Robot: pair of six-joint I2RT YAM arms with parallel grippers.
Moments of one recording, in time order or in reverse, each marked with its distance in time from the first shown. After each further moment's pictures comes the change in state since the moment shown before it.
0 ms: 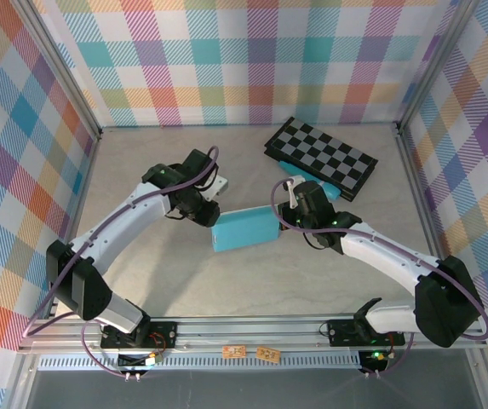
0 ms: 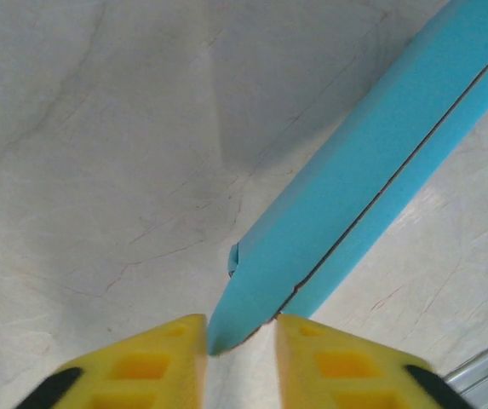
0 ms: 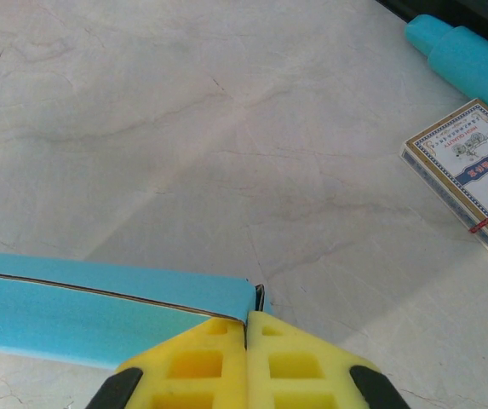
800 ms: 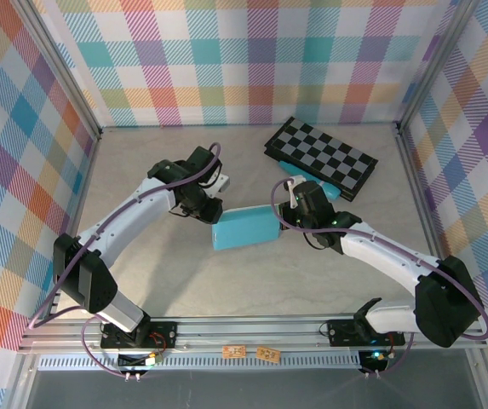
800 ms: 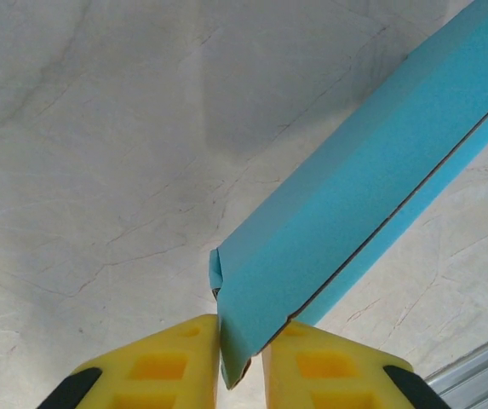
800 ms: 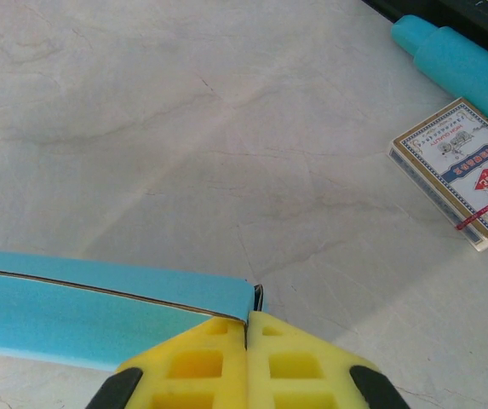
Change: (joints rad) left arm 0.000 0.044 0.044 -0.011 0.027 -0.085; right arm 0.003 0.000 0.003 -0.011 0.025 0.004
